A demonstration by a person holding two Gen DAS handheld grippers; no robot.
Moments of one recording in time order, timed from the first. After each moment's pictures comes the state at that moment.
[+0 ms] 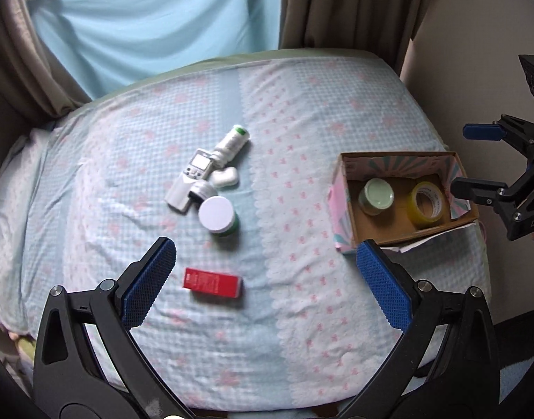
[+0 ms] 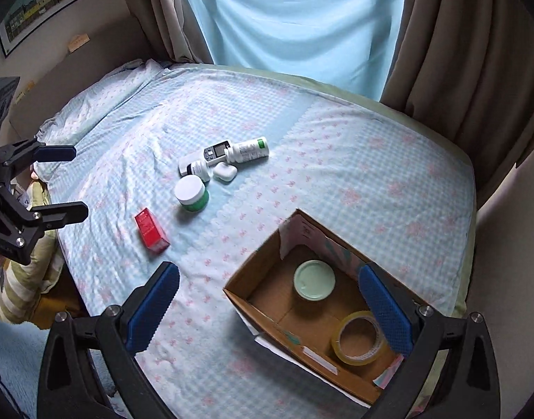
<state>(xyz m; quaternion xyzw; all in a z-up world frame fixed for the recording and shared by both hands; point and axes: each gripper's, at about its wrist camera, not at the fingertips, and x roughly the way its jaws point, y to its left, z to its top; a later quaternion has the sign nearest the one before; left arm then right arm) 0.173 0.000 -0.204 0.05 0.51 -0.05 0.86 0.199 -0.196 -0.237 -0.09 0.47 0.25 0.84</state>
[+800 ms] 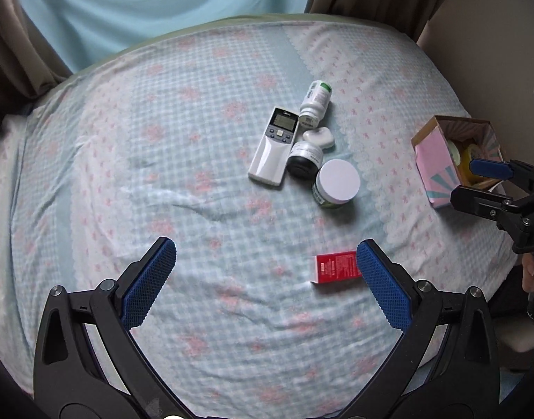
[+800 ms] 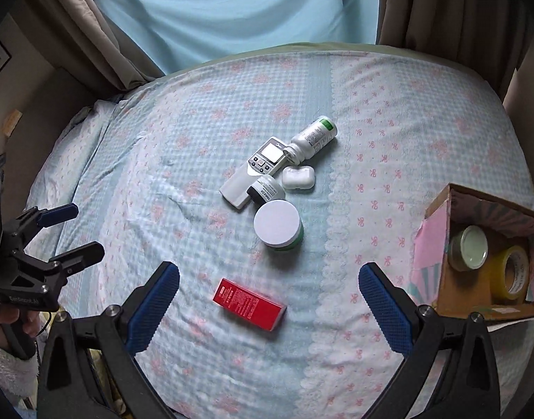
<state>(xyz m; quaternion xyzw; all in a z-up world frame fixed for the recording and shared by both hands) 0.255 0.245 -0.303 0.06 0.56 -0.14 0.82 0.240 0.040 -0.311 0.09 0.54 0.11 0.83</state>
